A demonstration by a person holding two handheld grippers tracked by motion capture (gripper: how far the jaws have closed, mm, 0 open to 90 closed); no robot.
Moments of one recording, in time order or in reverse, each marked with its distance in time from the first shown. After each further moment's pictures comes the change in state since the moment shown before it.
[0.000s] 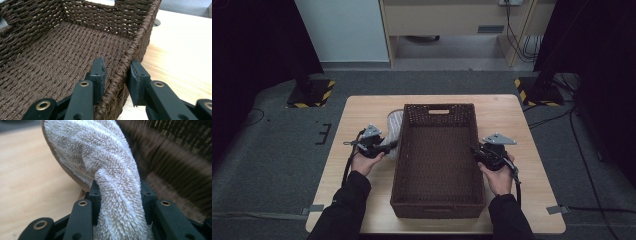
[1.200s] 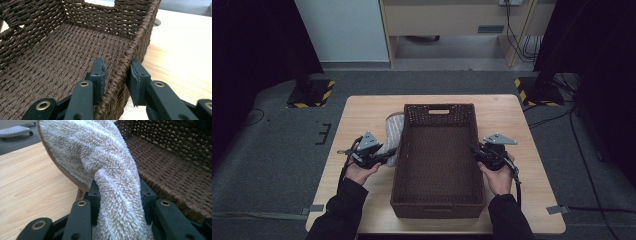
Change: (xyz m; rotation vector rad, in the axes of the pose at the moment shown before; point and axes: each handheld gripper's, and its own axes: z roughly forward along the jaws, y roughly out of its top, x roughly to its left) left arm -0.034 -0.003 -0.028 0.030 0.000 0.118; right arm -0.001 -0.001 0.001 -0.012 0.000 0.024
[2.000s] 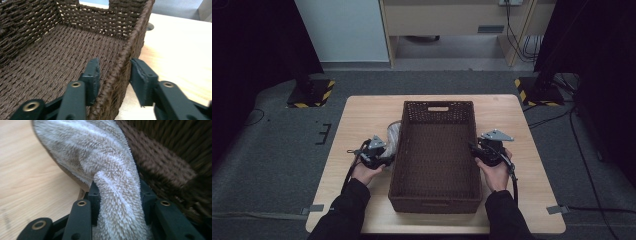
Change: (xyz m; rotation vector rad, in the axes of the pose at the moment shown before) left arm 0.015 -0.023 0.027 0.122 0.027 -0.061; right arm 0.000 0.009 0.009 -0.014 -0.051 0.001
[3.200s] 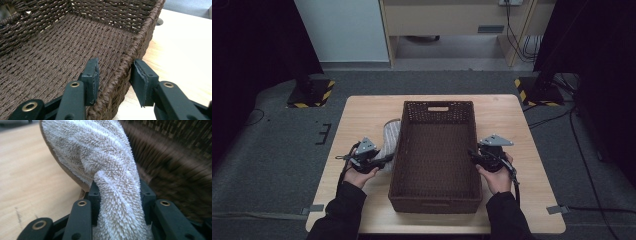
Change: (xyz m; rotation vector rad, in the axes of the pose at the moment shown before) left arm -0.010 -0.002 -0.037 -0.130 -0.029 0.003; right arm 0.006 -0.008 -0.011 0.045 0.047 -0.070
